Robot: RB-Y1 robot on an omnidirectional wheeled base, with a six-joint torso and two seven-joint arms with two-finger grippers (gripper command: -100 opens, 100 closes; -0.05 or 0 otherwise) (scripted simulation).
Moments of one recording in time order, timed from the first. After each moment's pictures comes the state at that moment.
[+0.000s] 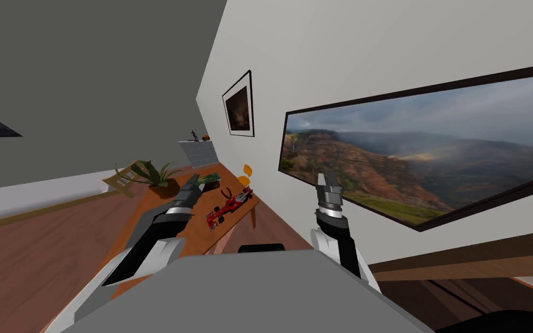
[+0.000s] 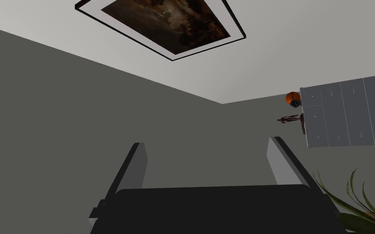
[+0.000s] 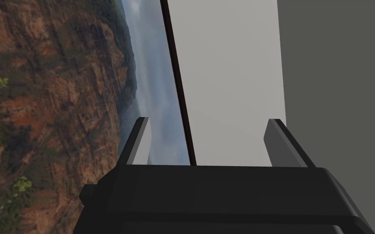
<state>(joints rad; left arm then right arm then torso) 0.53 0.24 0.19 -2.28 0.05 -0.10 0.00 0.52 0.00 -0.07 -2.30 0.01 -0.61 0.17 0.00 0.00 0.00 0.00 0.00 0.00</state>
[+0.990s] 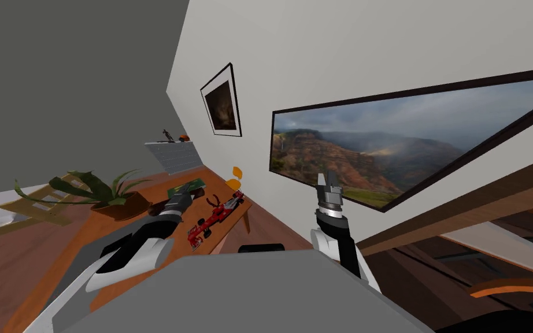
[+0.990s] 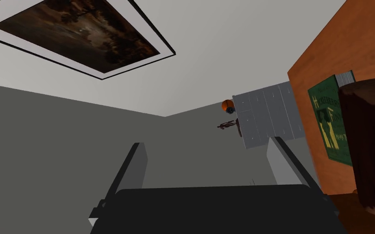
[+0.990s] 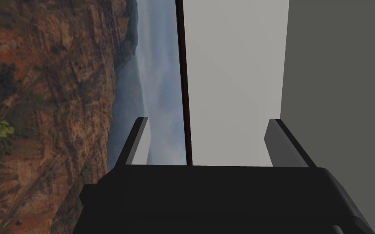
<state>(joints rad) 0.51 0.27 0.32 -2.18 0.11 0.18 0.05 0.52 0.00 -0.07 -2.30 0.01 -0.61 0.17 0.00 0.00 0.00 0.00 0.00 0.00</state>
